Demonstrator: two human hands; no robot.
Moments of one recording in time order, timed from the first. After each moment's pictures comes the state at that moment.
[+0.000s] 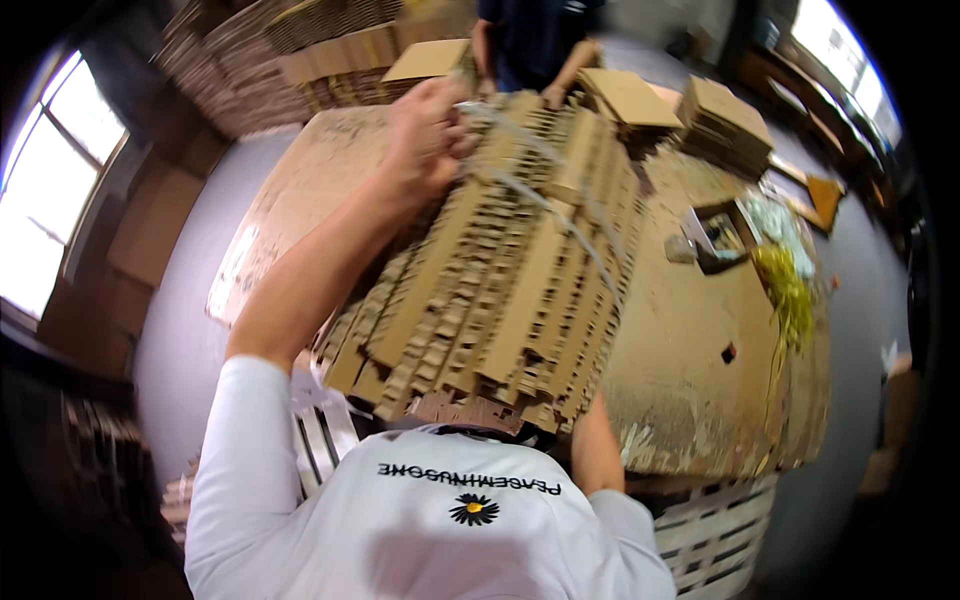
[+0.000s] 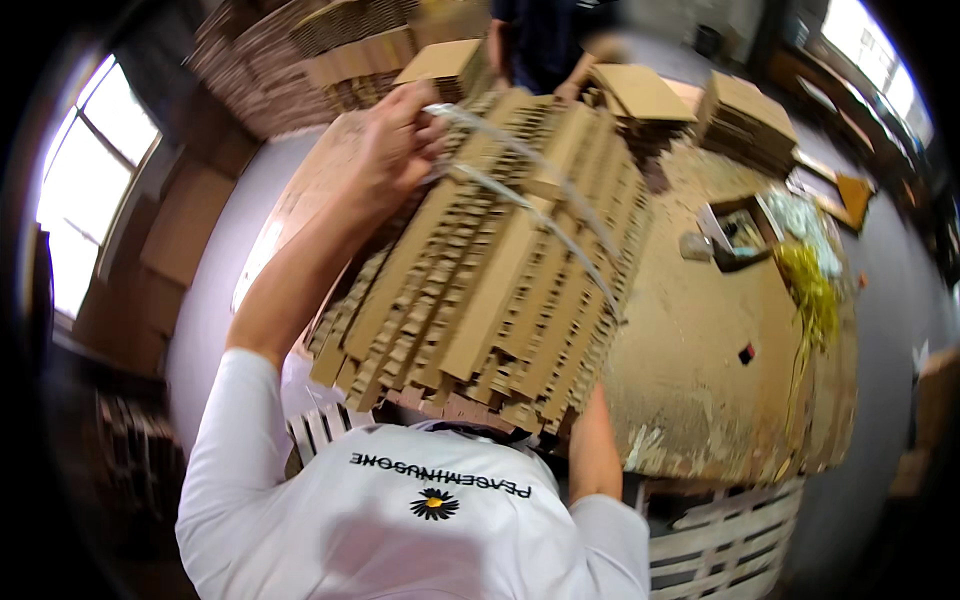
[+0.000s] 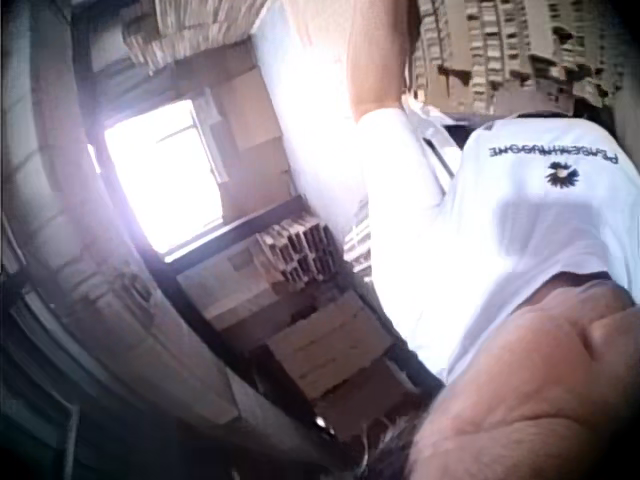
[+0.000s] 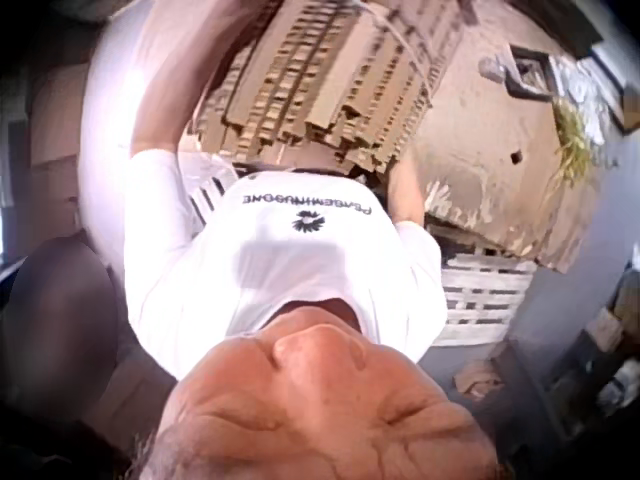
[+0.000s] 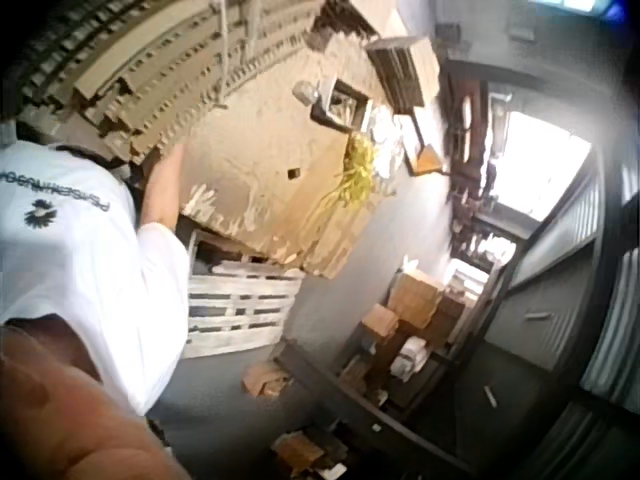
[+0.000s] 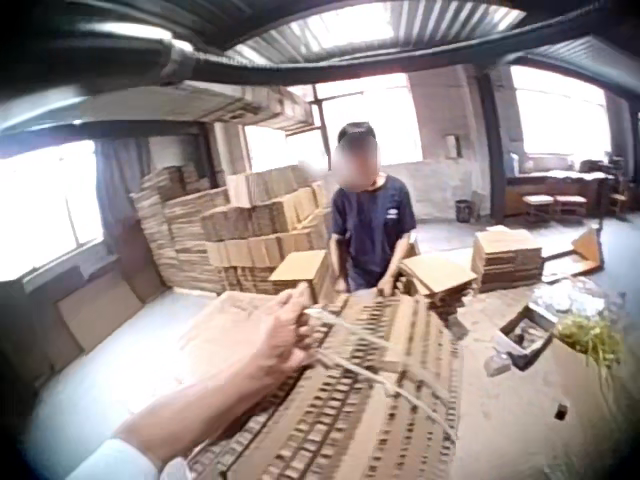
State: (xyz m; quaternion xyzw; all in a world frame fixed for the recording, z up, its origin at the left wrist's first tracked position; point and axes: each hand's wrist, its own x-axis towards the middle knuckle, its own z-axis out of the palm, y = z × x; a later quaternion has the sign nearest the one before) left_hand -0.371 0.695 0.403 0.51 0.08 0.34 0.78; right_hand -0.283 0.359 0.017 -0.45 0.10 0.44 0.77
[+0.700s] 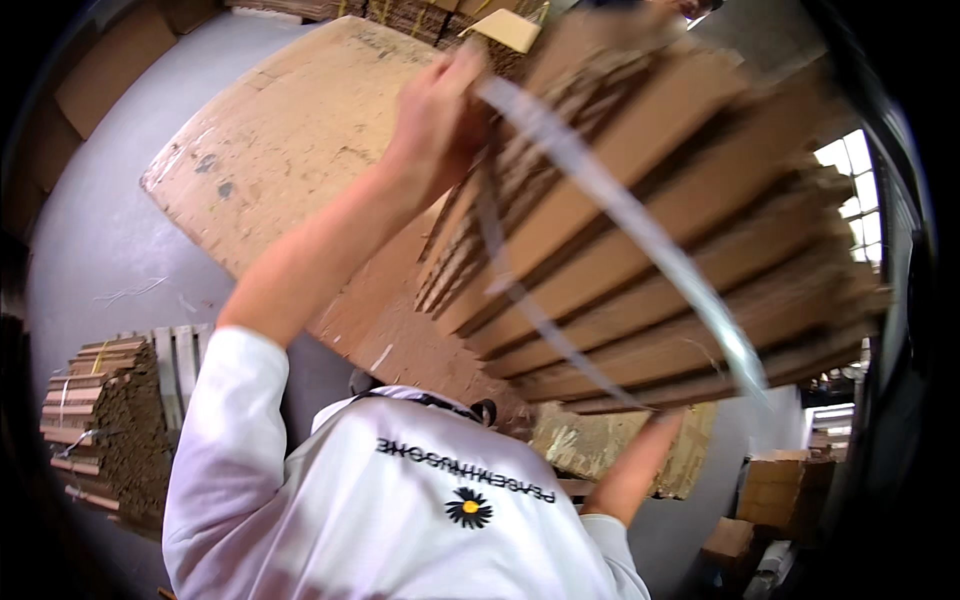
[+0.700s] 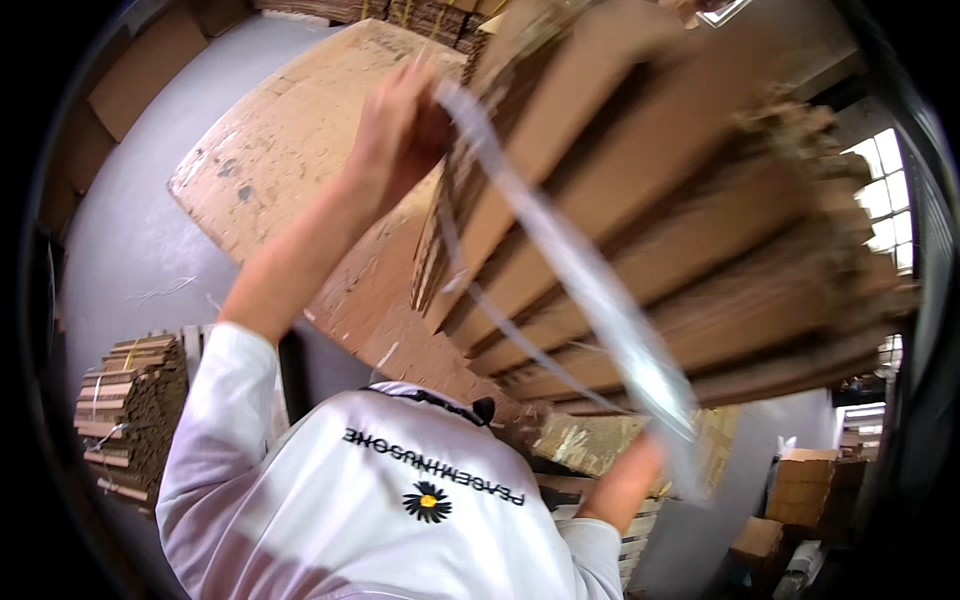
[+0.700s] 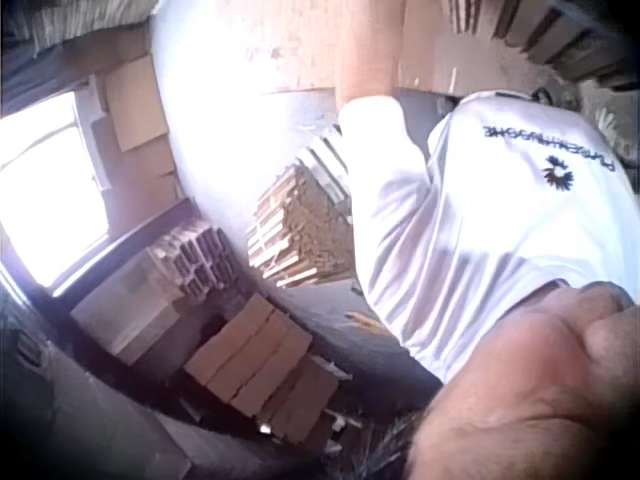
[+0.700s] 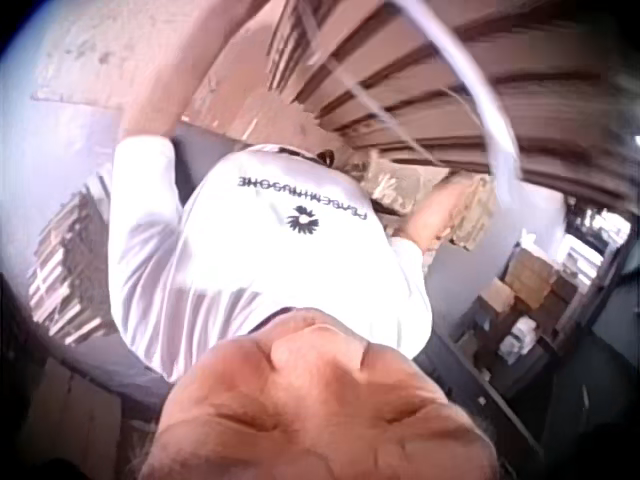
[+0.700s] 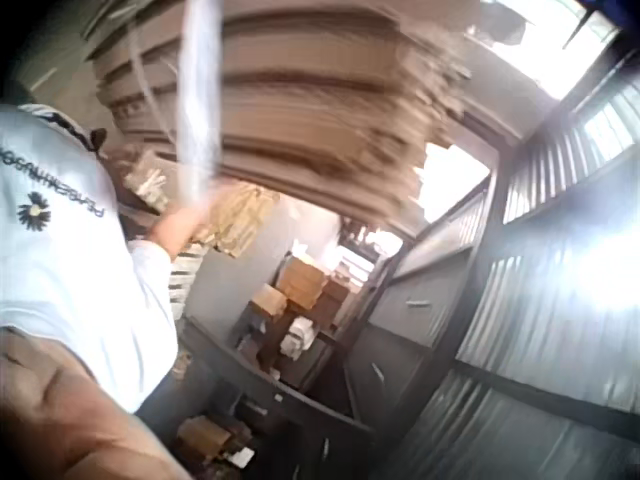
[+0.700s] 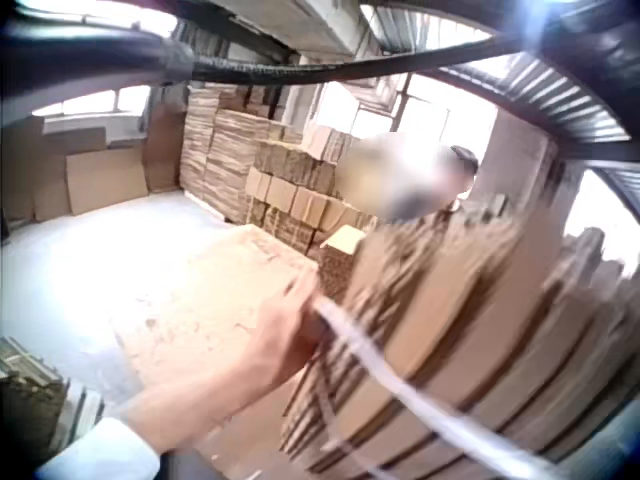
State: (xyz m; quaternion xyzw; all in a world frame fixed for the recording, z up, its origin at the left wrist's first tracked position) left_hand -0.530 0.725 0.385 0.33 0.10 0.45 0.82; right_hand -0.208 0.312 0.275 -0.64 -0.09 0.06 0.76
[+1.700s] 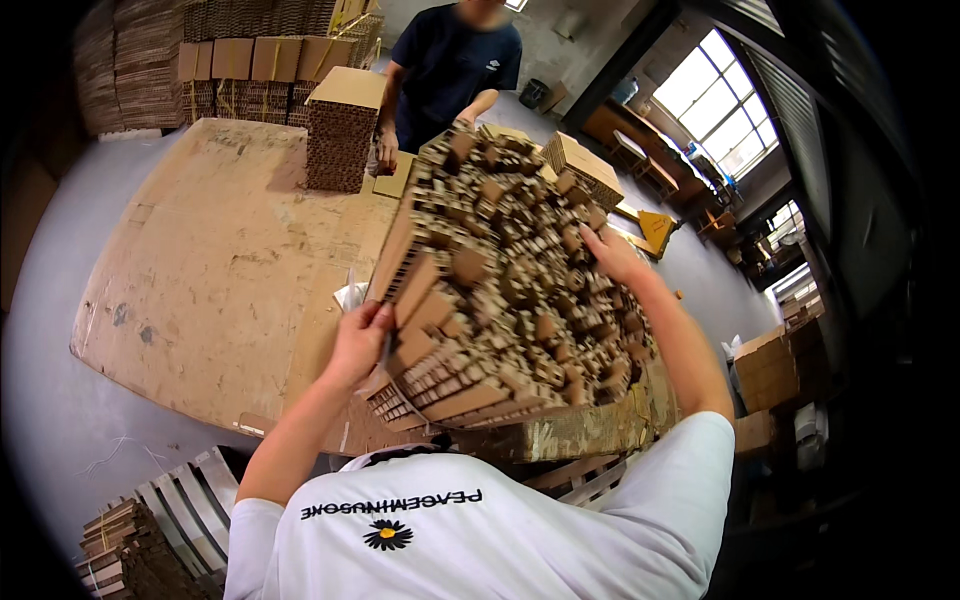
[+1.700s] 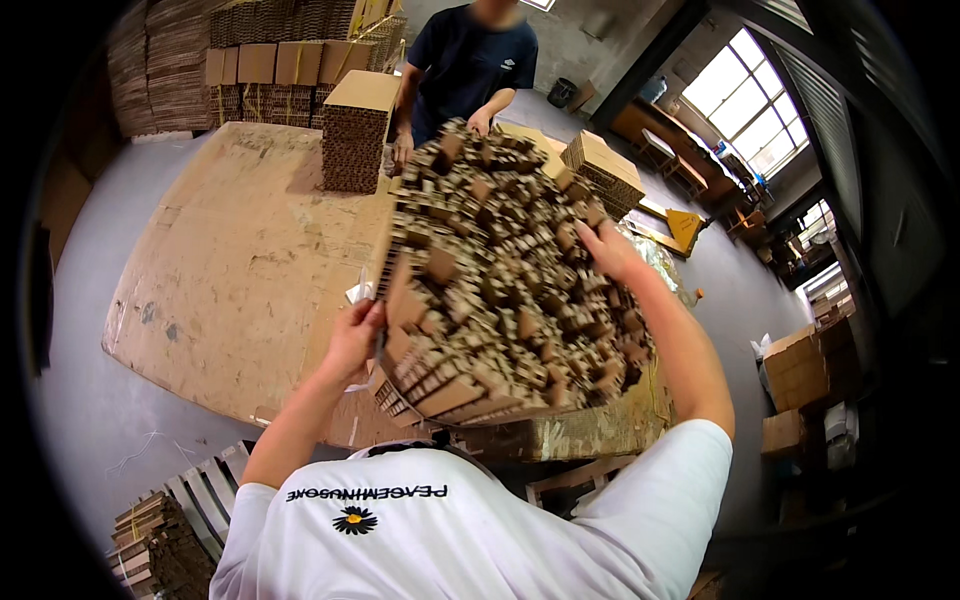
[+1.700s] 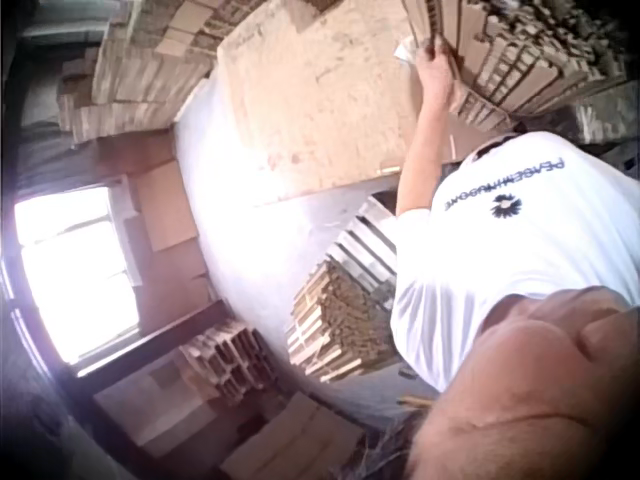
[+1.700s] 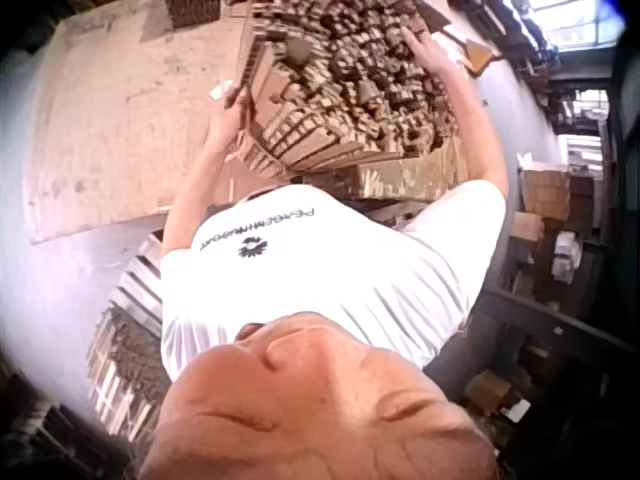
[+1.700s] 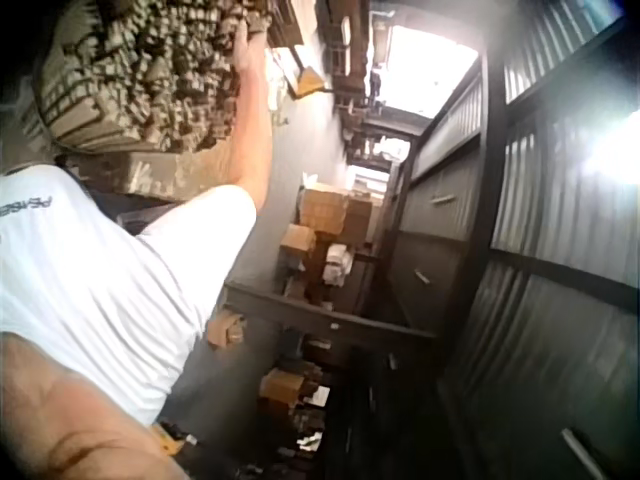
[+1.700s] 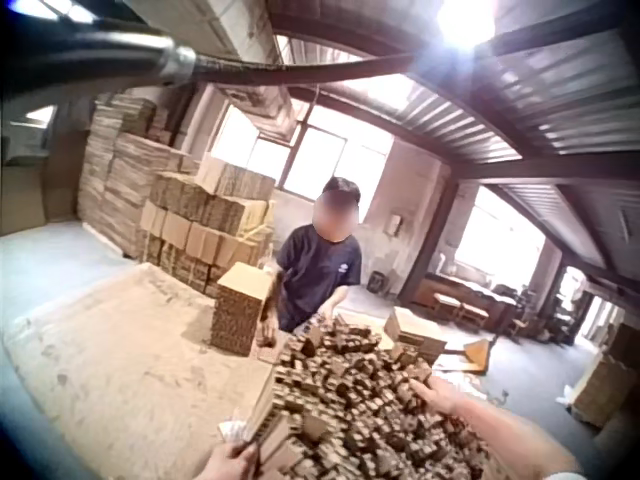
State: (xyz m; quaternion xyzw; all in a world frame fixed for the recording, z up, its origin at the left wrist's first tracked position) left_hand -0.529 0.675 0.210 0.51 0.23 0.24 0.80; right_hand -0.215 0.464 0.428 -0.94 -0.33 0.03 0.07
